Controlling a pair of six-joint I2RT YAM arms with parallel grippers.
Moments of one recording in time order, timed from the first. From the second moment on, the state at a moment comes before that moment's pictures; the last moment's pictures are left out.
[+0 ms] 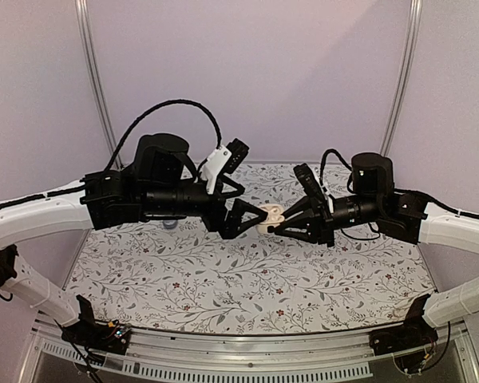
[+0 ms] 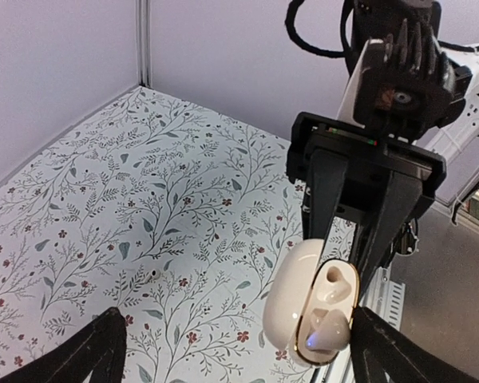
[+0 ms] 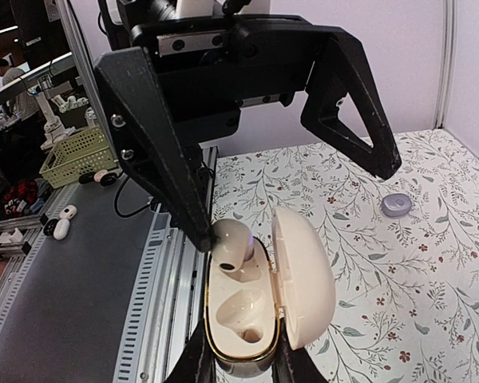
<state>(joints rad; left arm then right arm) -1.07 1.37 1.23 -0.24 0.09 -0.14 0.84 1.20 0.89 0.02 -0.75 -0.04</state>
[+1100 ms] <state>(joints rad) -0.88 1.54 1.29 -0.27 0.08 -0.13 0.59 1.06 0.74 0.09 -0.74 0.11</state>
